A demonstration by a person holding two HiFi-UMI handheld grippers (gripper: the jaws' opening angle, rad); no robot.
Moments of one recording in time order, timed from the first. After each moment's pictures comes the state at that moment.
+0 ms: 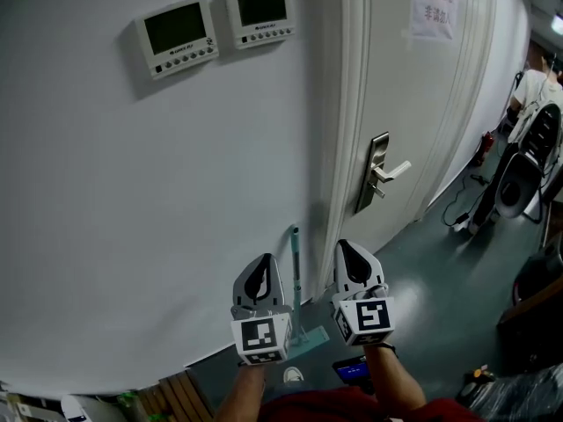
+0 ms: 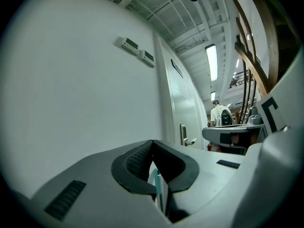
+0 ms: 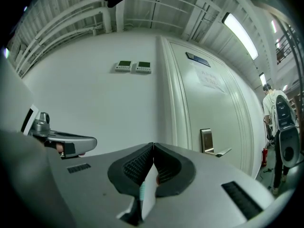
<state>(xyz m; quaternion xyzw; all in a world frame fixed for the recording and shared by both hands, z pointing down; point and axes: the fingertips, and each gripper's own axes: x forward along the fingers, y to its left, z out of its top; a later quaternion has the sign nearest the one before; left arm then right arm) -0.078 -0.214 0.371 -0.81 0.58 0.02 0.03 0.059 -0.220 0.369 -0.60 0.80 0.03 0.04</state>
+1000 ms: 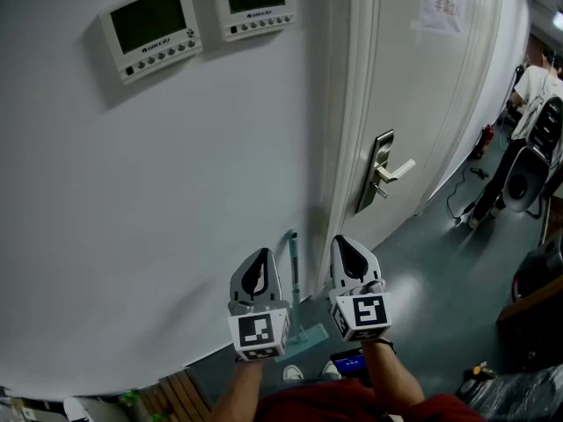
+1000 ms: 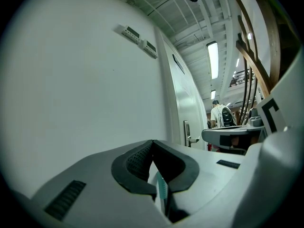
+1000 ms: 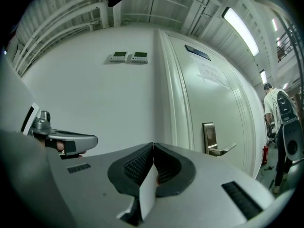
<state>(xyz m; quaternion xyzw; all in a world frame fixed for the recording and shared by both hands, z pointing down) -0.078 -0.262 0.386 -0.82 0.58 0.00 0.03 0.059 -0.266 0.387 -0.60 0.80 0.02 0.03</state>
